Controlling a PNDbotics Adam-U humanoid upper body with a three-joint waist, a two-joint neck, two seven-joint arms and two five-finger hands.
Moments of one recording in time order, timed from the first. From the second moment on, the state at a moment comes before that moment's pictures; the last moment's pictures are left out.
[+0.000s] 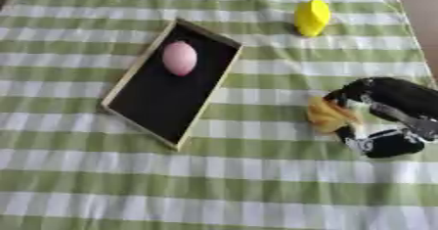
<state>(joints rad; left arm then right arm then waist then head) -0.32 0.40 0.44 -1.89 0.20 -0.46 0.14 -0.07 -1.07 0.13 -1.91 0.45 -0.10 0.10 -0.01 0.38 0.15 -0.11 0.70</state>
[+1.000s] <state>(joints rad) -0.32 0.40 0.44 -1.89 0.20 -0.46 0.14 -0.17 -1.11 0.11 -1.98 0.36 -0.20 -0.15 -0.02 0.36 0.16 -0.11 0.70</state>
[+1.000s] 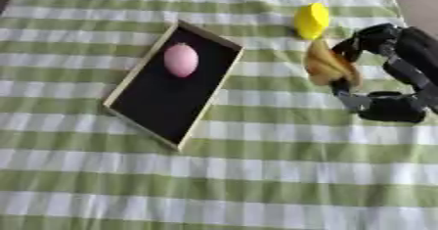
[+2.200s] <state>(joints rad) -0.42 0.44 0.34 -1.94 0.20 -0.49 0.15 -0.73 -0.89 0.41 -1.81 0.36 -0.28 0.19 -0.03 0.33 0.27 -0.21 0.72</state>
